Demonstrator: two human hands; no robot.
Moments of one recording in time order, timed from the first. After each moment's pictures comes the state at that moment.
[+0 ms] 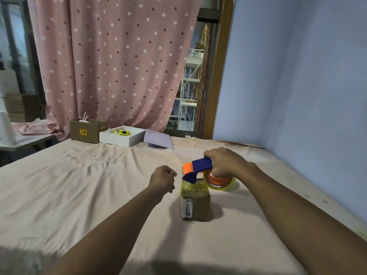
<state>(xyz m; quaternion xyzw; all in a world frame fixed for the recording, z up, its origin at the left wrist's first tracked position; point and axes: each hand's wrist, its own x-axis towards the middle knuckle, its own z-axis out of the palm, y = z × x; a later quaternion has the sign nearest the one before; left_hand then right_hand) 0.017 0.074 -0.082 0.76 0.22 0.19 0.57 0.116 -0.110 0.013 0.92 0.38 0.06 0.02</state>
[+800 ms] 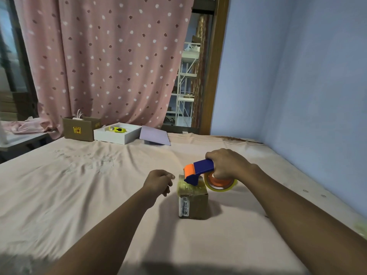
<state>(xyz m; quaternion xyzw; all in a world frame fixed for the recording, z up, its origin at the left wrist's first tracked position) 0.026 0.085 -0.105 0.74 0.19 0.15 0.62 0.124 -0.126 -0.002 0.92 0.38 0.06 0.04</state>
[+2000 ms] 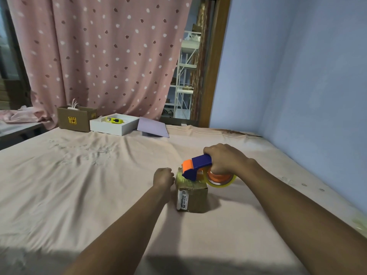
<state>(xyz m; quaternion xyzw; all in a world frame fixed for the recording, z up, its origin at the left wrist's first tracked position) 0.060 0.056 -0.127 0.54 0.32 0.16 0.77 0.125 -0.119 -0.010 0.92 0.38 0.05 0.05</state>
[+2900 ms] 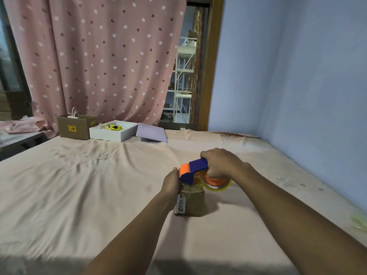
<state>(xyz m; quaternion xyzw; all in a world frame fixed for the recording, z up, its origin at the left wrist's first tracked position) 0.048 0.020 -0.116 0.59 0.22 0.10 0.77 0.121 -0.124 -0.014 0.93 0.37 0.05 0.03</state>
